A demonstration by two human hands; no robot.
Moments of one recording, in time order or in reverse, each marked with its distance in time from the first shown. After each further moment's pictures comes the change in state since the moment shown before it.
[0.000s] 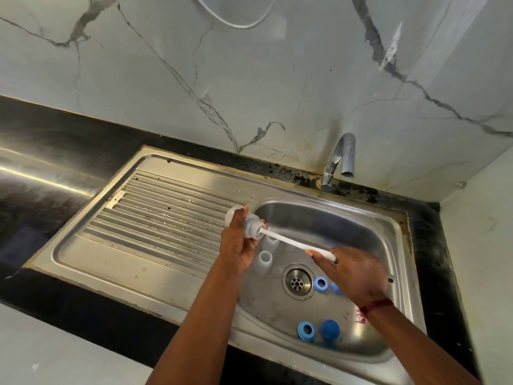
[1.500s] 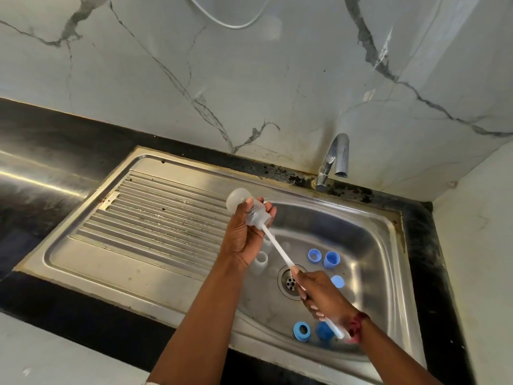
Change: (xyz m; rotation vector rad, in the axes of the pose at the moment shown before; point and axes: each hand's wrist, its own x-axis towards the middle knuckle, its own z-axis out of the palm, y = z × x) left_hand -0.002 -0.004 0.017 -0.163 -0.485 -0.001; right_hand -0.015 -0.050 -0.020 1.261 -0.882 0.723
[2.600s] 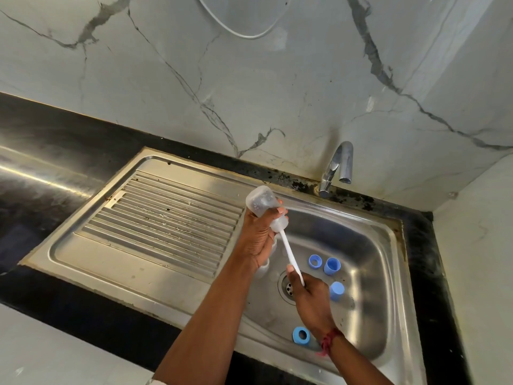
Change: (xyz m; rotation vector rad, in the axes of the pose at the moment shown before) left_hand -0.011 -0.010 0.024 0.368 0.022 0.123; right_hand 0.018 0.022 0.042 -0.095 0.494 -0.273
